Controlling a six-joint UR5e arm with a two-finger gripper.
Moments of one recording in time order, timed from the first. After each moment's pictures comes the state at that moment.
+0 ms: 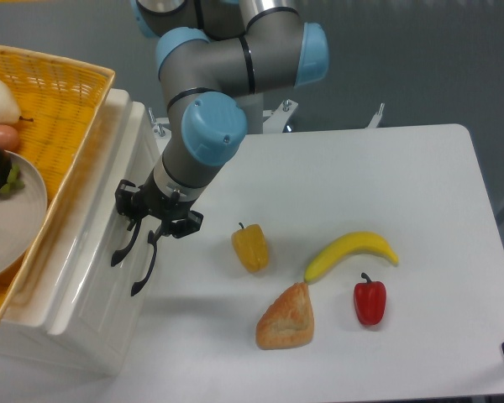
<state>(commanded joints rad) 2.27 -1.85 -1.54 -1.40 1.09 0.47</state>
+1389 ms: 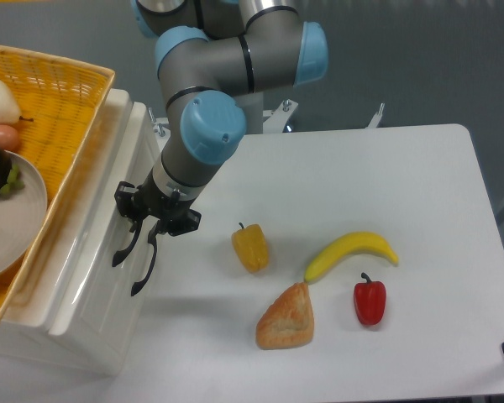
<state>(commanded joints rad) 2.27 -1.85 -1.54 -1.40 1.09 0.46</state>
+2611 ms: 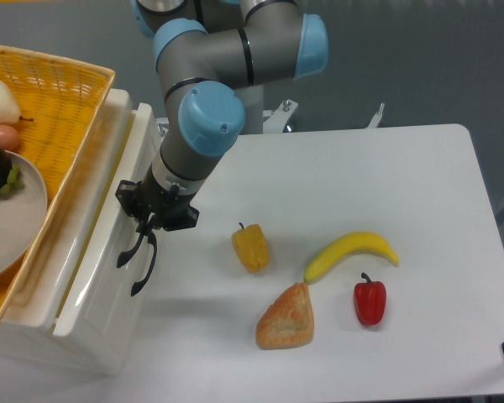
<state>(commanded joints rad) 2.27 -1.84 -1.53 -1.40 1.10 0.46</state>
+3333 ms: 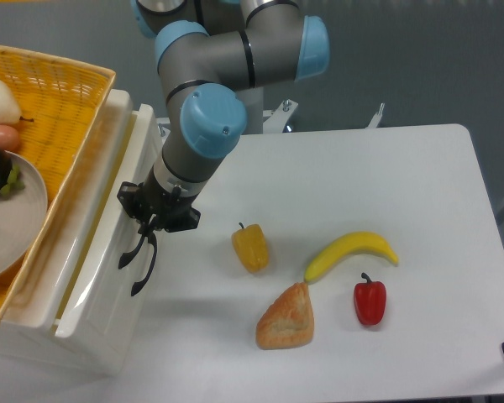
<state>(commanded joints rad) 2.28 -1.84 -1.52 -1.40 1.11 0.46</state>
